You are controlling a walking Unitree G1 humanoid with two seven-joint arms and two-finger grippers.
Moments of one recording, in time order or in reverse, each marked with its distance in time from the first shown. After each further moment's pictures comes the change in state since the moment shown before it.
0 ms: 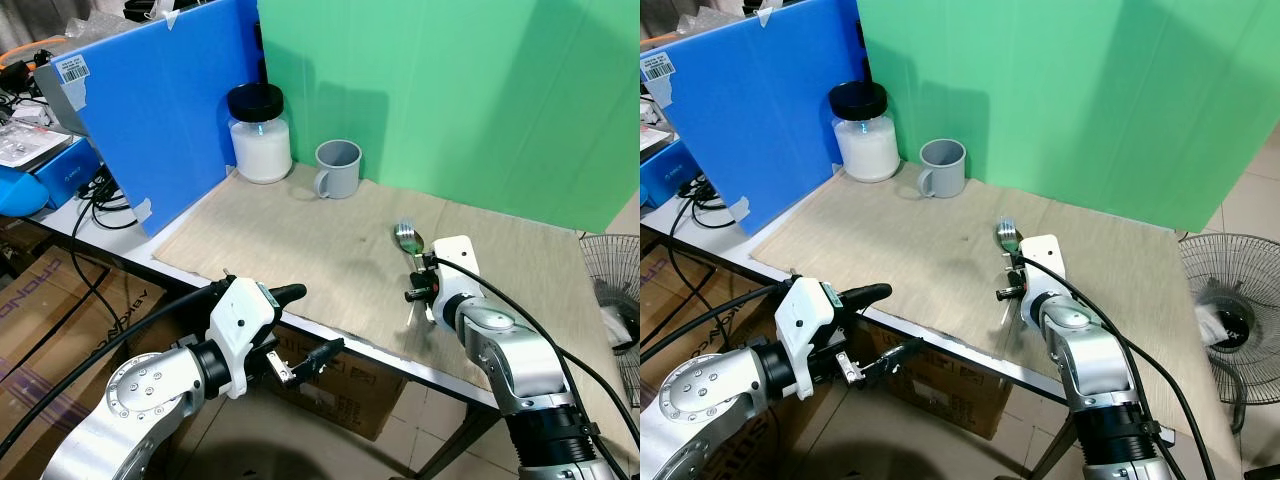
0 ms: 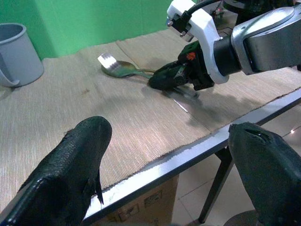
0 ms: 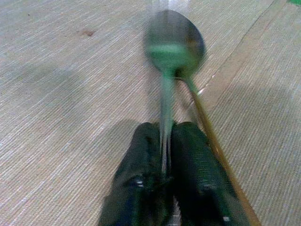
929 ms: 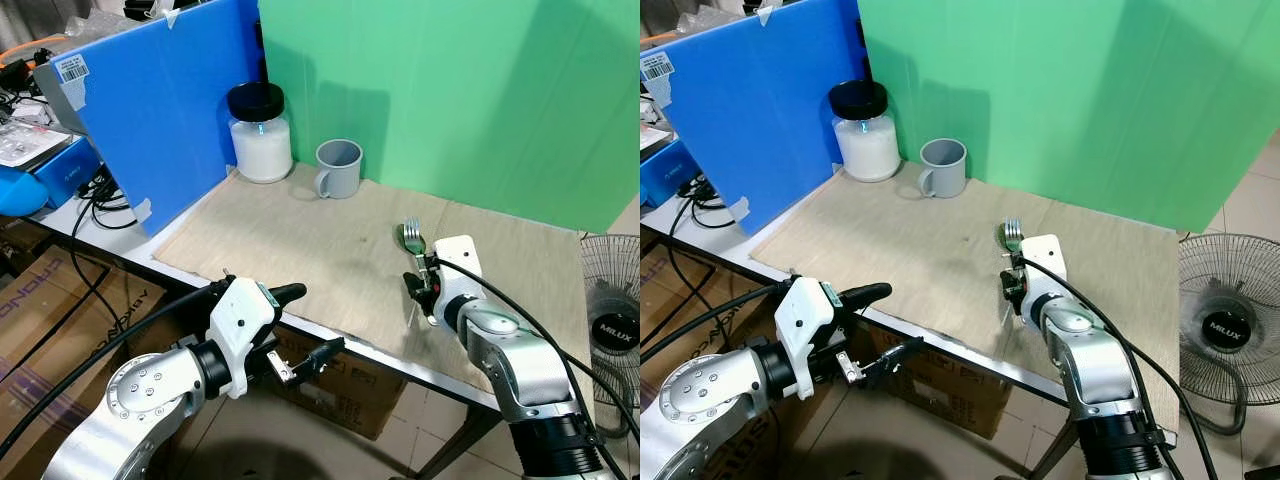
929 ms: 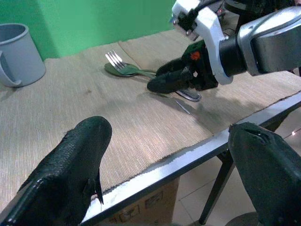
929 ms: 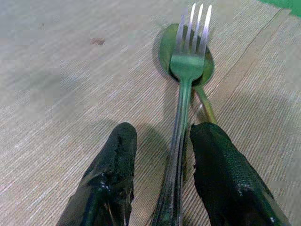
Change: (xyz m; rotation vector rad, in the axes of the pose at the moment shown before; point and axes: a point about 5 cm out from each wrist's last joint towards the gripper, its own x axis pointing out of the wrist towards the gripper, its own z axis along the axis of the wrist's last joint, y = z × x) left arm 0.000 0.000 0.000 -0.002 -0.005 0.011; right arm -0.006 0.004 0.000 -0.010 -0.019 0.021
